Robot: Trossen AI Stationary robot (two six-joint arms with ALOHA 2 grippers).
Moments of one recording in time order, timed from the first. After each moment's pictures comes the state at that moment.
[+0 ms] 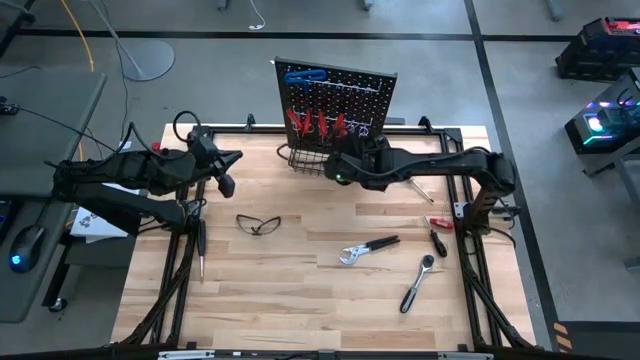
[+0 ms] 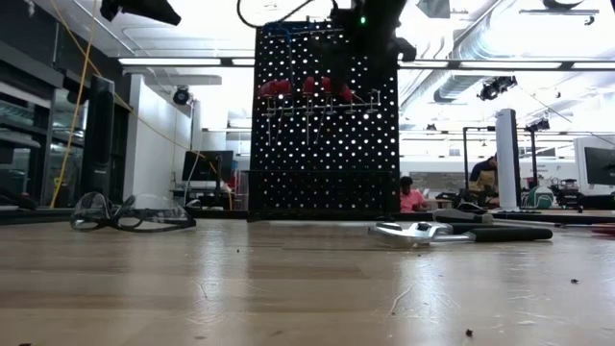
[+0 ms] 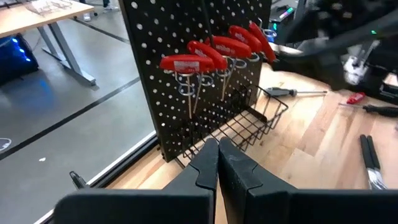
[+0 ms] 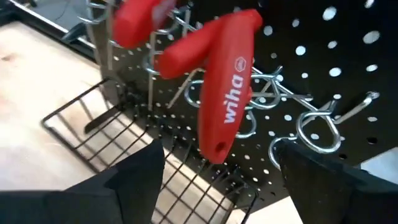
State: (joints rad) left arm -0.07 0.76 1.01 -0.76 -0.72 -0.31; right arm -0.08 1.78 1.59 -0.85 0.91 0.65
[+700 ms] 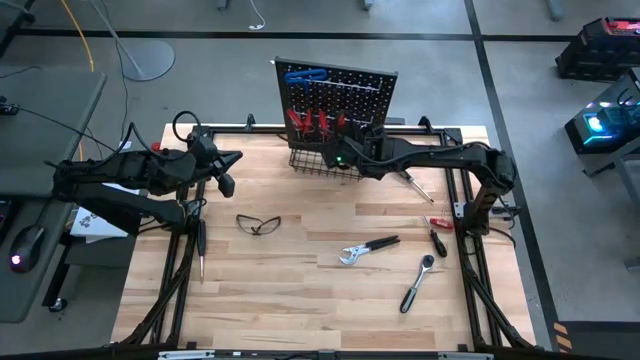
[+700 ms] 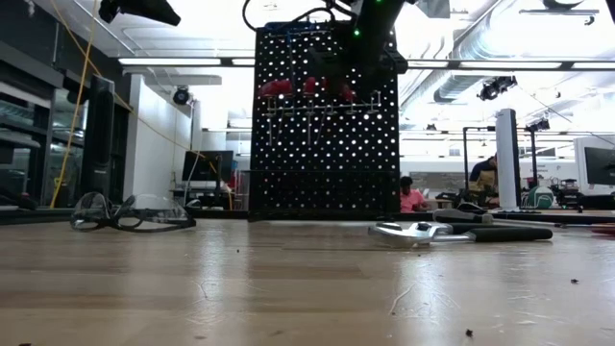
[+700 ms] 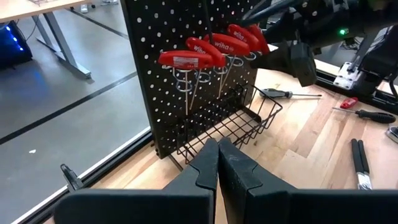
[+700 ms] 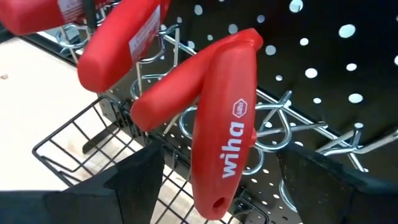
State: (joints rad) left arm -0.07 0.76 1.01 -0.76 -0.72 -0.37; right arm -0.18 1.78 1.57 -0.71 0.83 0.56
